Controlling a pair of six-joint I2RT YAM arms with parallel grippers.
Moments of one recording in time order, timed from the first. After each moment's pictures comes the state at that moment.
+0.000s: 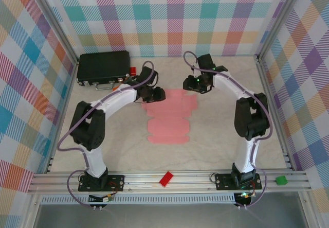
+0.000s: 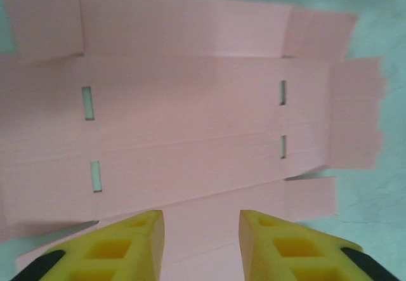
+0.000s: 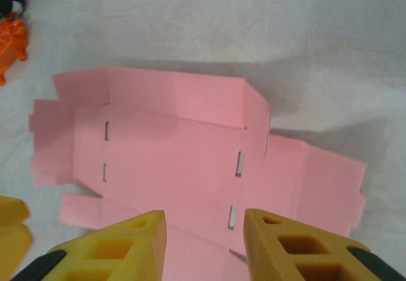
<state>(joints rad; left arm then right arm) -0.51 1.80 1.39 -0.57 0.16 -0.57 0.35 1.92 1.56 -0.70 -0.34 0.36</state>
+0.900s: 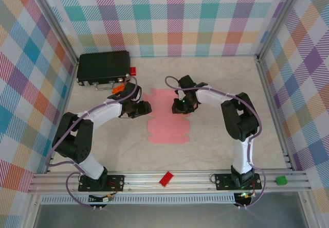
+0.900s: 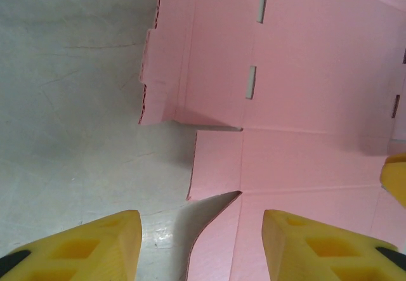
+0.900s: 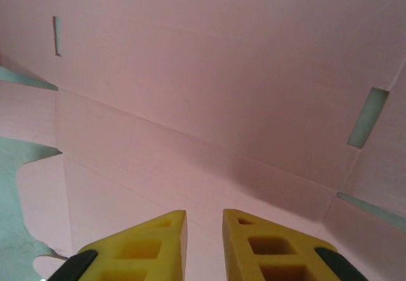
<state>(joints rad) -0.41 1.63 1.01 -0.44 0.18 -0.63 0.55 1.99 1.37 -0.63 -0.36 0.42</state>
